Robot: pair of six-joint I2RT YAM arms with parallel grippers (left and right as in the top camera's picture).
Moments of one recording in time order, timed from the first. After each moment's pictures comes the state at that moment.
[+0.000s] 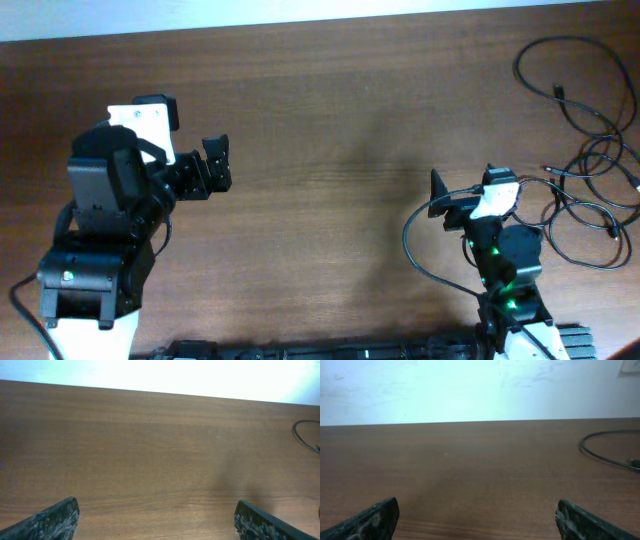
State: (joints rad) left arm -0.11 1.03 1.31 -0.88 0.09 -0.16; right arm 0.09 0.68 0.08 0.46 0.00 0.08
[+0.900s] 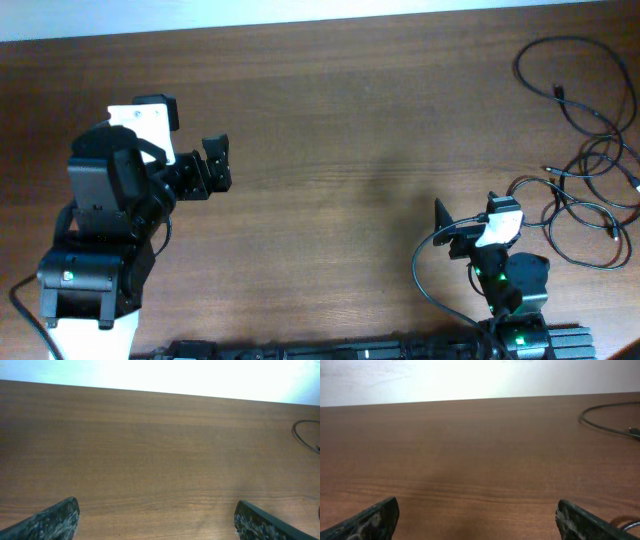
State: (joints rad) left arm -0.11 1.03 1.31 -0.88 0.09 -0.16; right arm 0.02 0.18 0.01 -0.05 -0.10 0.08
